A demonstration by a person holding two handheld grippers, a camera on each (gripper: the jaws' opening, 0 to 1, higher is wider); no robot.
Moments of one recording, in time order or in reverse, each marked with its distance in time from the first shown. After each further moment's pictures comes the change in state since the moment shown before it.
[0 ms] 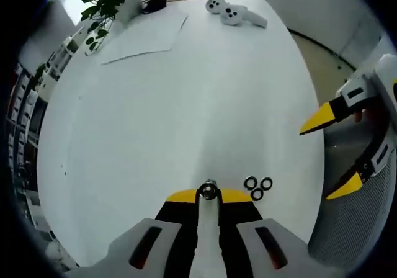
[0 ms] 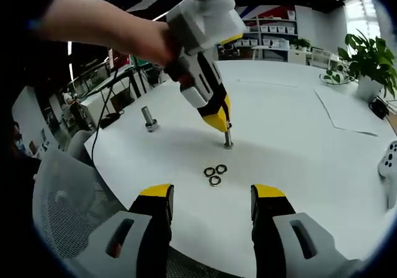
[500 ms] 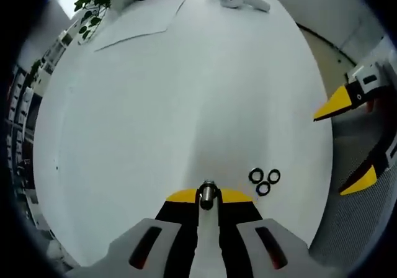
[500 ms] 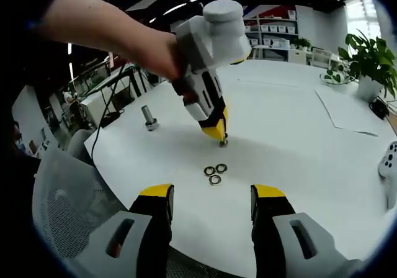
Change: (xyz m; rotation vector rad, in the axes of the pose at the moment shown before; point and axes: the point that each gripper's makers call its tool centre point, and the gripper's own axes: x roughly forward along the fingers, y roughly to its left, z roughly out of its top) left arm 0.023 0.000 -0.018 -0.006 0.080 -0.020; right arm 0.000 -0.002 -0.002 -0.003 0.005 0.002
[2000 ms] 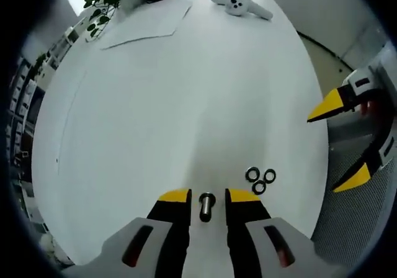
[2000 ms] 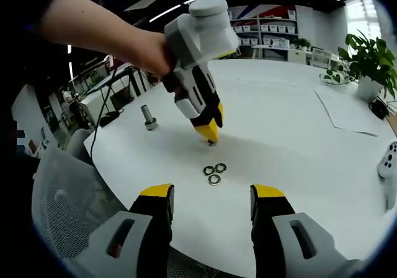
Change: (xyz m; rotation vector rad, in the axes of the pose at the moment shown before) left arm -0.015 -0.004 0.004 -0.045 -0.076 0.002; right arm 0.000 0.000 0.000 -0.004 0.003 -0.004
